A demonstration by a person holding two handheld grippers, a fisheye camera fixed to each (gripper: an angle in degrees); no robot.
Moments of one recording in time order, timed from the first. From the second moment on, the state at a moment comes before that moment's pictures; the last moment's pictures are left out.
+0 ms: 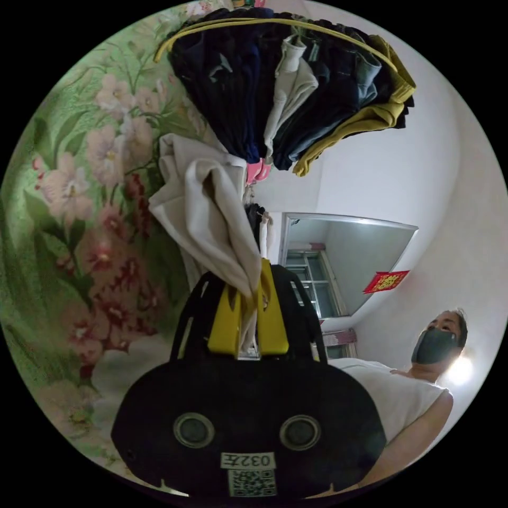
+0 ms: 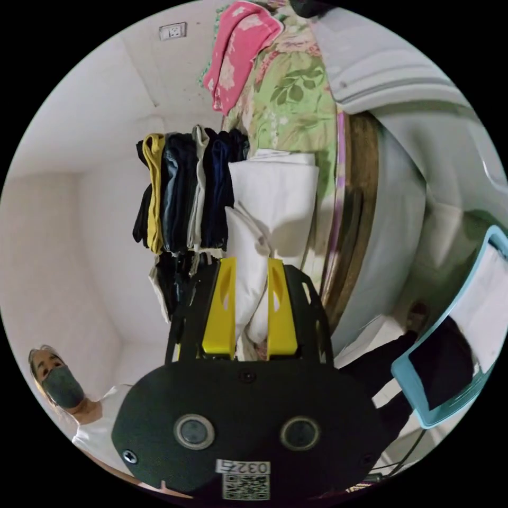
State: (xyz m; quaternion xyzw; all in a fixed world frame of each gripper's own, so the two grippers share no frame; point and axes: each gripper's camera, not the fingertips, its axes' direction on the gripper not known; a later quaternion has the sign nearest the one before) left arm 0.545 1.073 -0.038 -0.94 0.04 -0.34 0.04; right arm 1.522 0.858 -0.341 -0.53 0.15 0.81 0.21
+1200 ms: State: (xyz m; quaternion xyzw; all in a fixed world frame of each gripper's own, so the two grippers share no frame) left arm 0.833 1.022 -0.282 -0.88 0.24 -0.16 -0.38; right arm 1.544 0.635 -0.523 -0.50 0.36 0.75 0.22
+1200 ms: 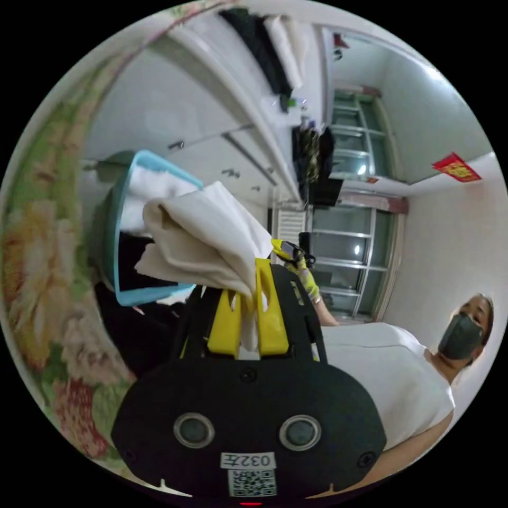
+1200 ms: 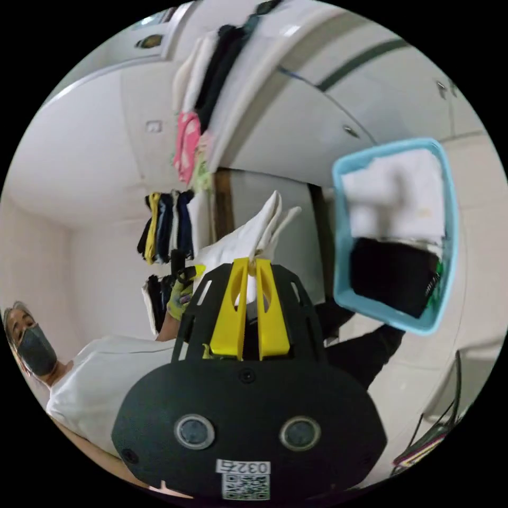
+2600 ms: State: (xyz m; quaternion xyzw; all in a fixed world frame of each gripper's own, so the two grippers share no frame) left arm 0.695 0.967 -0.158 -0.99 0.08 -0.11 -0.04; right arm 1.555 0.681 -0.500 -0.43 0.22 0.84 0.25
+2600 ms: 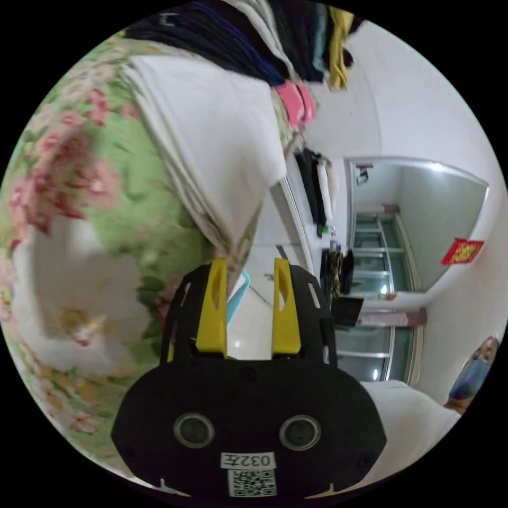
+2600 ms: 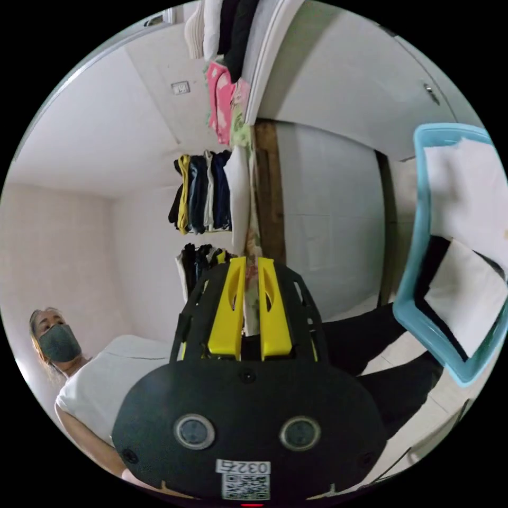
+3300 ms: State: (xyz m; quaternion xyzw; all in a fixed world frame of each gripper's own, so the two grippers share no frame) left arm 0.599 0.989 -0.113 -0.97 -0.08 -0.22 -0.02; right arm 1.491 0.792 -0.356 -0.48 0.01 0.87 0.11
